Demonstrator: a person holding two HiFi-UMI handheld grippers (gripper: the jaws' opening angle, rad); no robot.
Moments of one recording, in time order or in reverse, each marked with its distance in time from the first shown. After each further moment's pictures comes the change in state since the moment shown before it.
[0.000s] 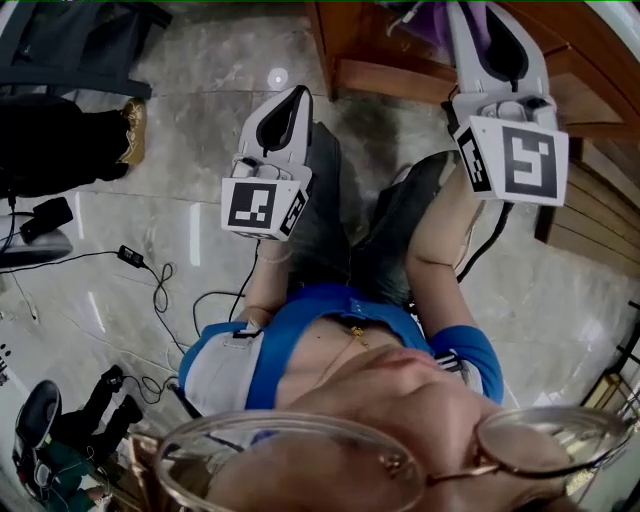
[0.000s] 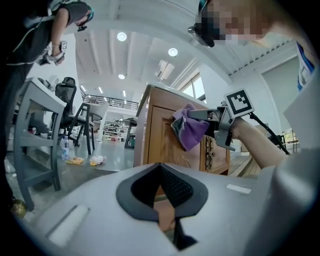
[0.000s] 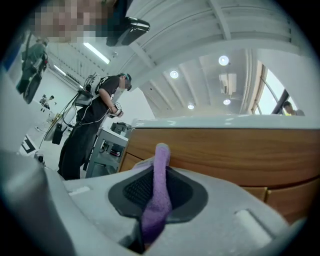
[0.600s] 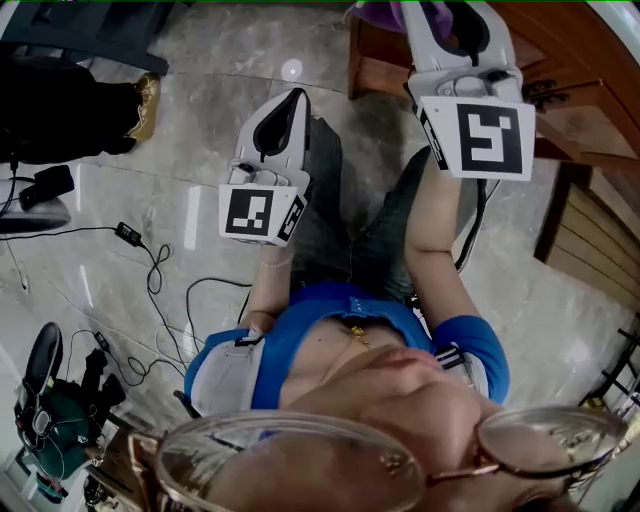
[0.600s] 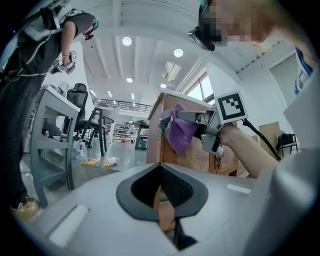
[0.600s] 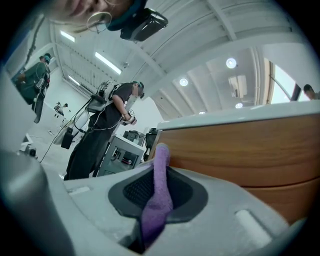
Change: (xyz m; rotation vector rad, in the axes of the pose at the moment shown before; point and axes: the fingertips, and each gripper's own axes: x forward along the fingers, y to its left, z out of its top) left arm -0.037 0.029 0.007 -0.012 -0.015 0.116; right arm 0.049 0.082 0.018 -0.033 -0.118 0.154
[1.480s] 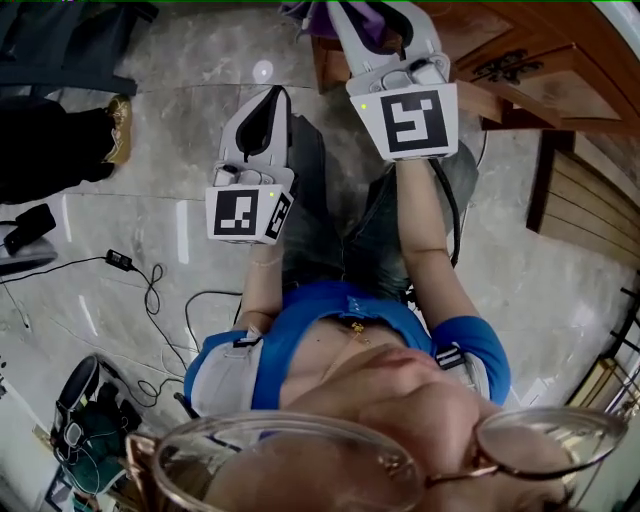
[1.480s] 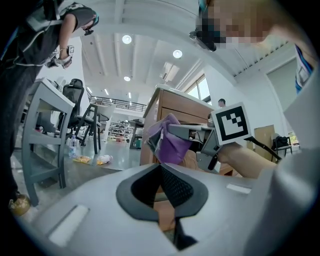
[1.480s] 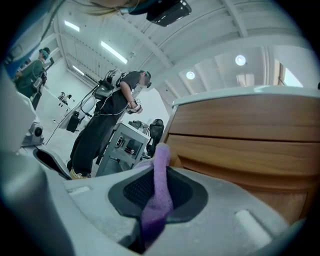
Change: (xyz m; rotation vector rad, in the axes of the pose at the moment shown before) left arm 0.017 -0.009 -0.013 -0.017 -0.002 -0.064; right arm 0.001 0.031 -0.063 -0.081 0.143 0.013
